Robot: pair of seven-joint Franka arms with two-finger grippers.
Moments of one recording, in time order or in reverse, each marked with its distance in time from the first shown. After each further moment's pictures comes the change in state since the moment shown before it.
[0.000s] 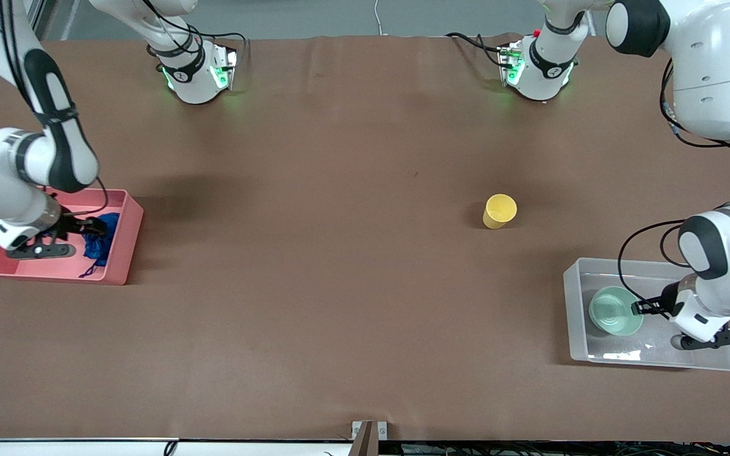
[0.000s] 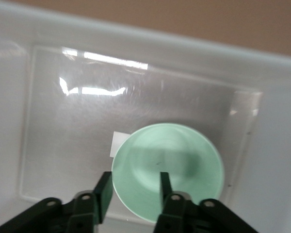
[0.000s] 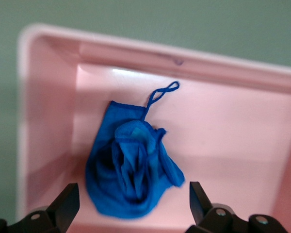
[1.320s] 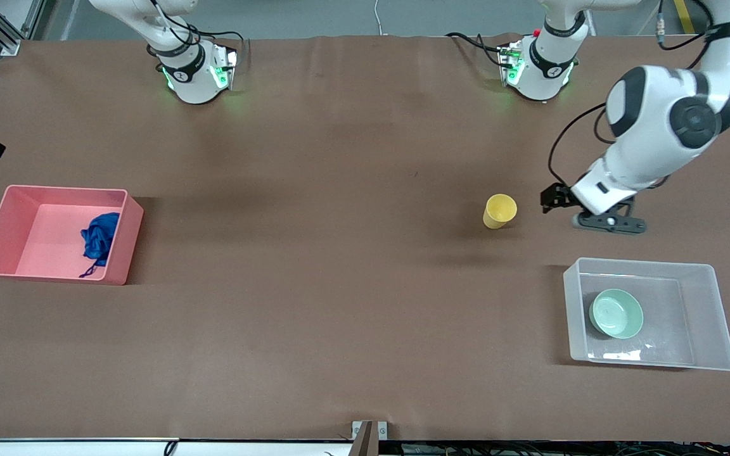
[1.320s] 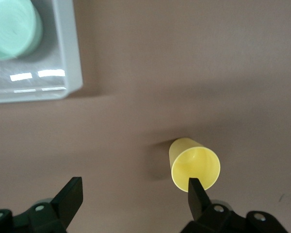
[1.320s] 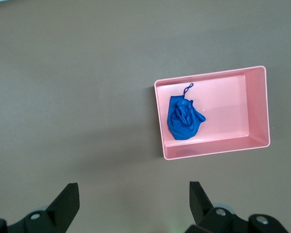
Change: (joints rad) left arm -0.012 -0.670 -0.377 -0.795 0.112 0.062 -0.110; right arm 0.007 -0.274 0.173 0.625 0.093 -0.835 0.376
